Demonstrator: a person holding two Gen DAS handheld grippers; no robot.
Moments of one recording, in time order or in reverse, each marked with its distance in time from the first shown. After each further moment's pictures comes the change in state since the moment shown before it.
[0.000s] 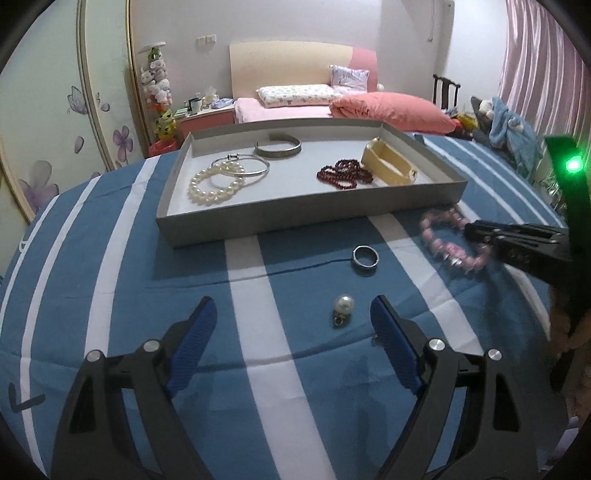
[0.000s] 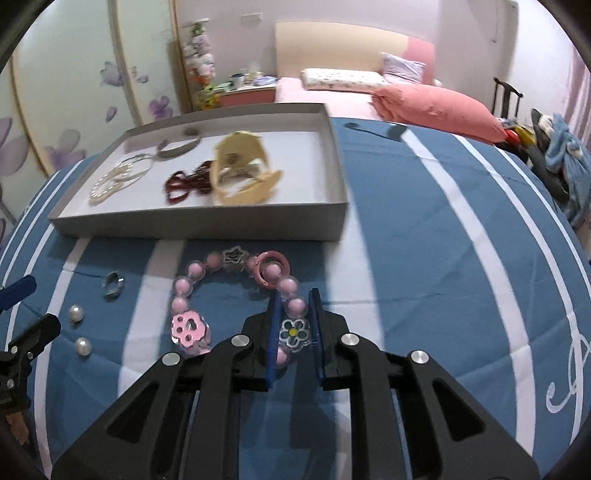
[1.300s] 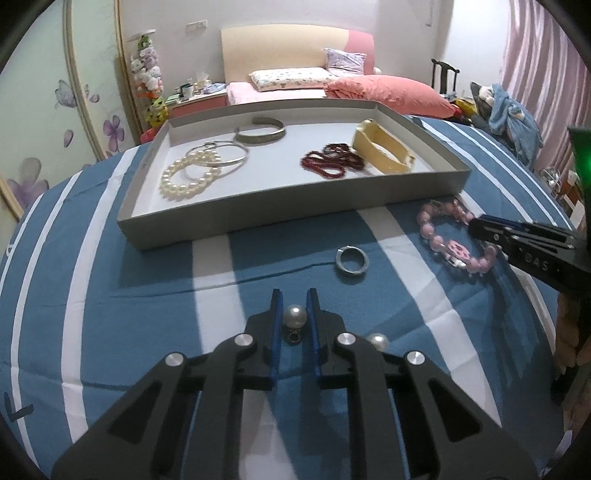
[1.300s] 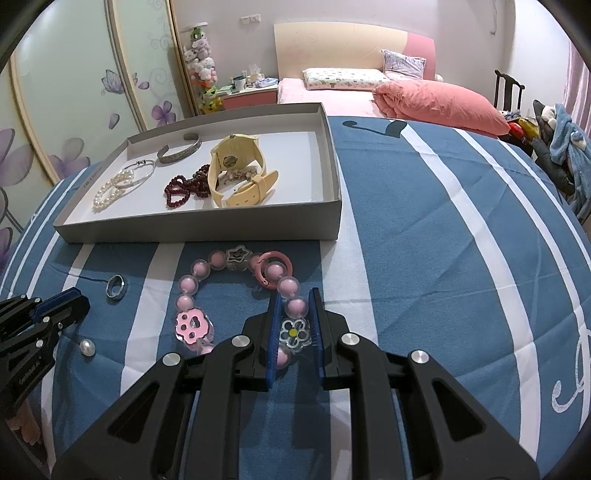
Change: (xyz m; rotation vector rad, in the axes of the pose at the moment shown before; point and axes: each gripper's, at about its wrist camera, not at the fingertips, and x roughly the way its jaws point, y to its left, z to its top) left arm 0.022 -0.010 0.011 -0.002 0.065 -0.015; right arm 0.001 -0.004 0.001 0.027 -0.003 0.049
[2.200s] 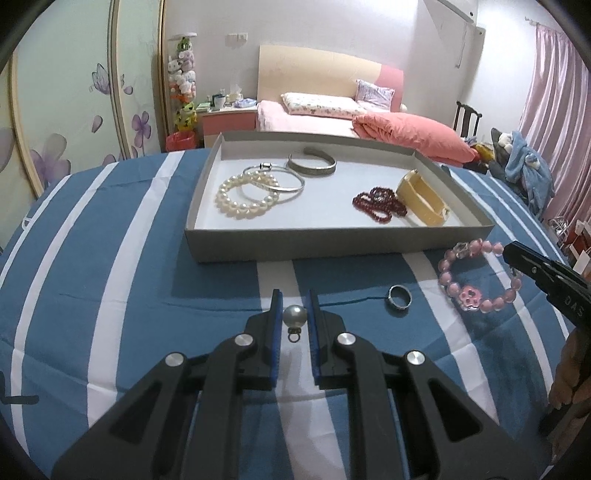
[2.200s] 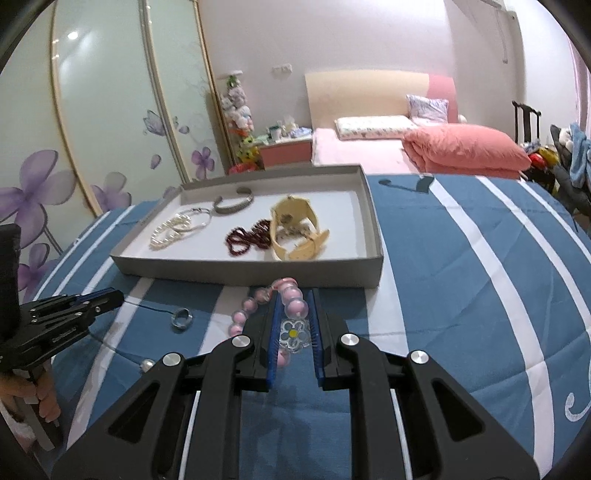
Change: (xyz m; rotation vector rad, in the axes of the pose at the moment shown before) left arm -0.021 0.040 0.001 -0.133 -0.117 0.014; right arm -0.041 0.017 -0.002 -0.046 -0.236 0.144
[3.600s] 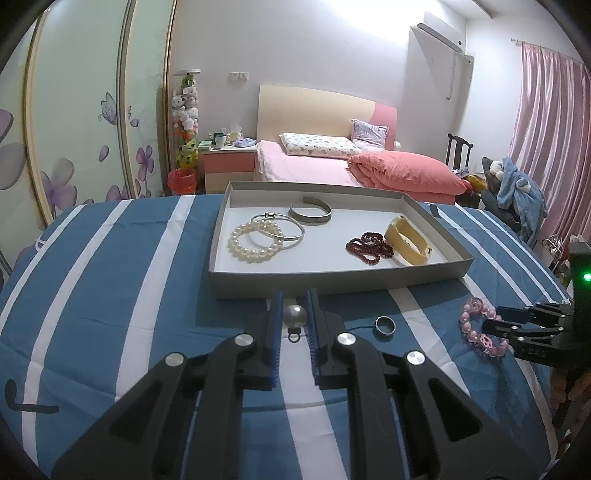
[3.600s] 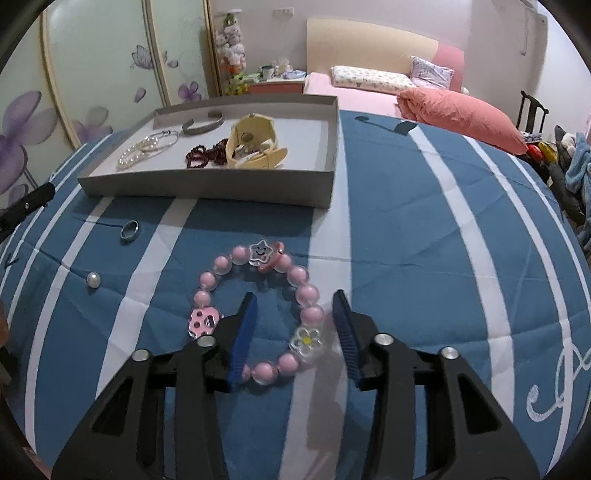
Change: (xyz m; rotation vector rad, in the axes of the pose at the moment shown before) left arm -0.037 0.004 0.003 0.003 -0.158 -0.009; right arm 0.016 -0.030 -0.023 -0.098 0.275 -0.089
